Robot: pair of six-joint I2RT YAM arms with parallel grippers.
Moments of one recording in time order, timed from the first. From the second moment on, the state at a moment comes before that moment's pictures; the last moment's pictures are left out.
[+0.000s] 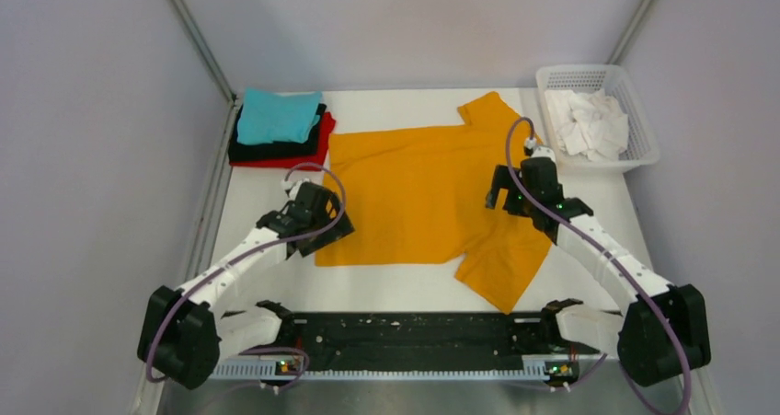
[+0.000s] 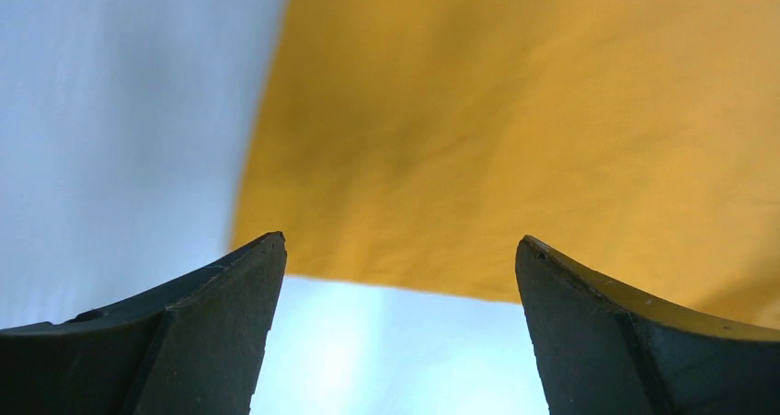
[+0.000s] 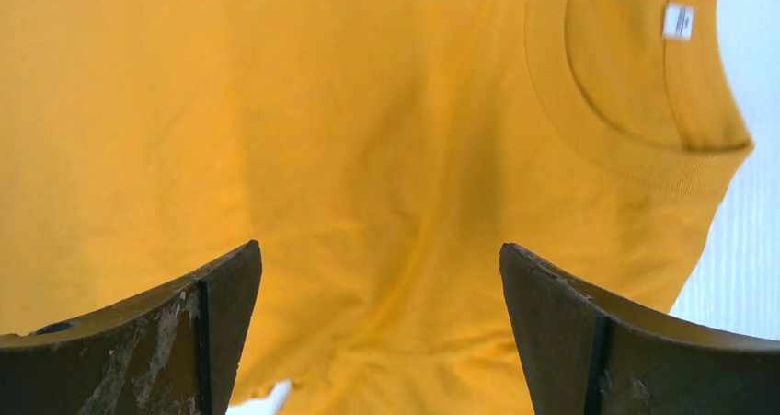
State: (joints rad) left arm -0.45 1.16 0.72 -0.52 -0.12 -0.83; right arm 0.30 1.17 0.77 -0.34 0.15 0.41
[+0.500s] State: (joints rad) left arm -0.44 0.91 0.41 -0.55 -0.30 -1.13; right arm 0.30 0.99 0.64 -0.32 0.09 0.46
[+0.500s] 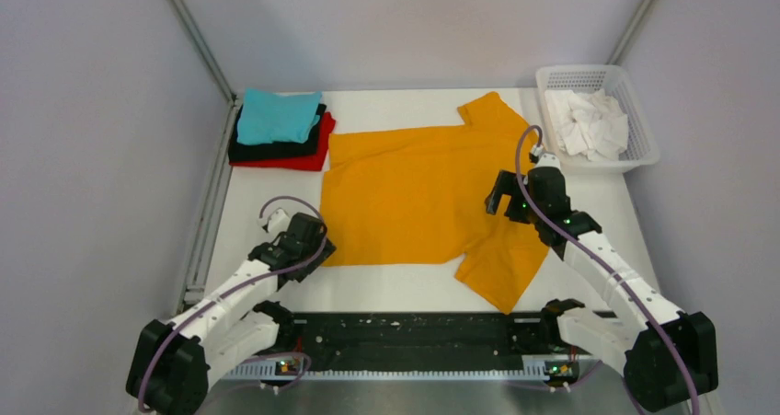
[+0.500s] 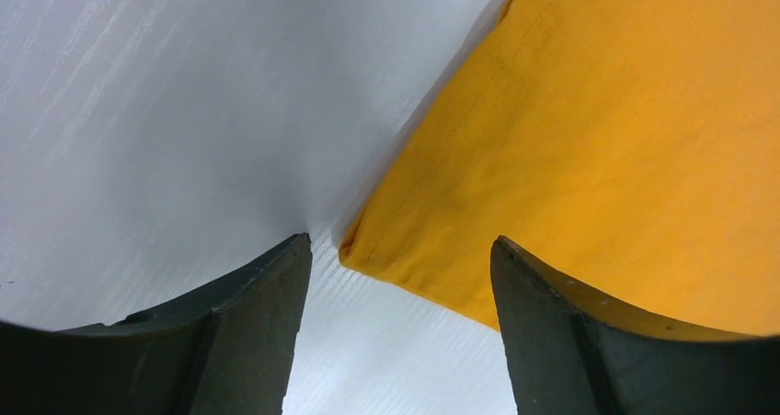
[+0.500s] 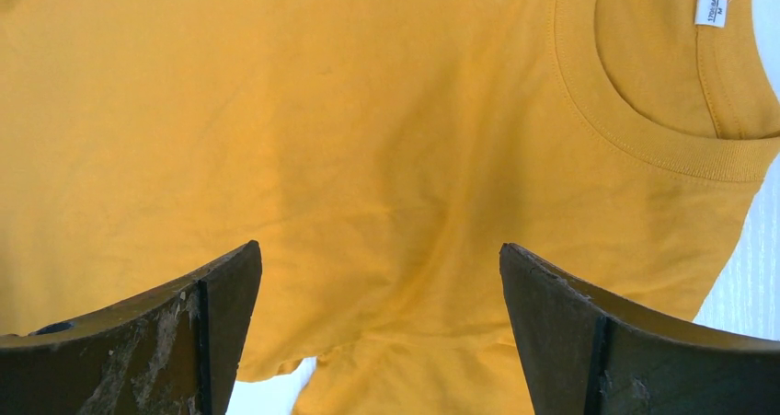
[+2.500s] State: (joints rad) left arm -0.44 0.75 0.43 -0.69 -0.30 -1.02; right arm 0.89 1.08 0.57 -0.92 0.06 0.74
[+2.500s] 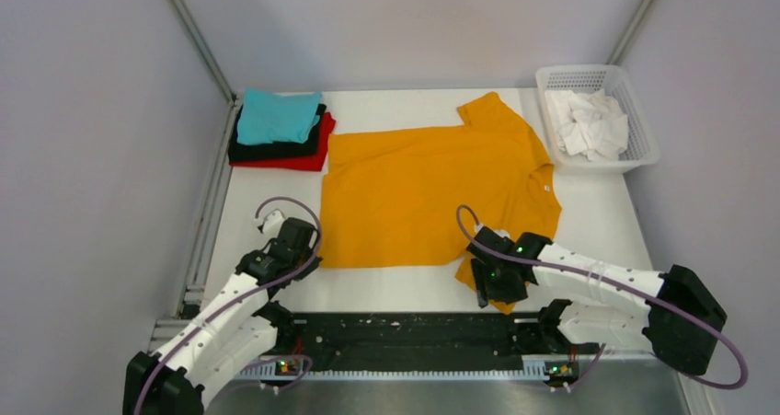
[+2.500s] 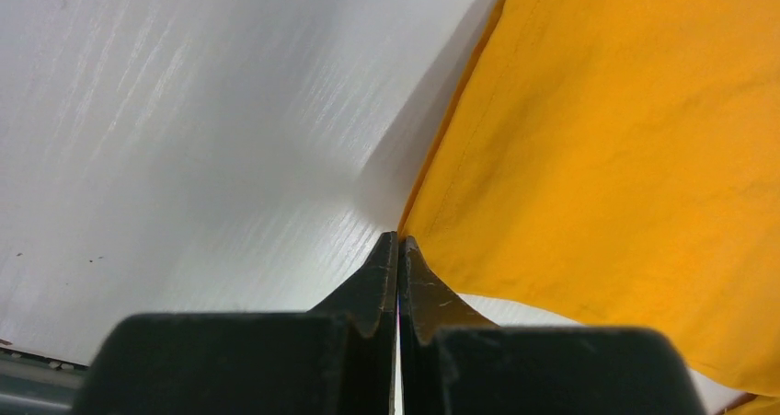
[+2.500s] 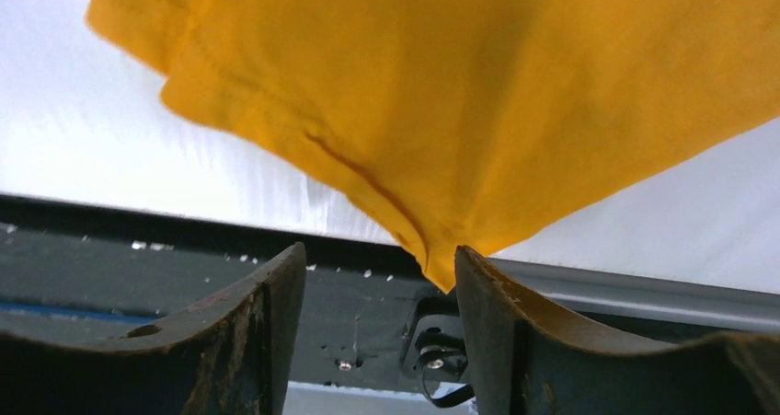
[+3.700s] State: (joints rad) left arm -0.44 0.70 0.43 -0.79 -0.32 -1.10; right arm 1.06 0.96 0.68 -1.15 0.13 0.97
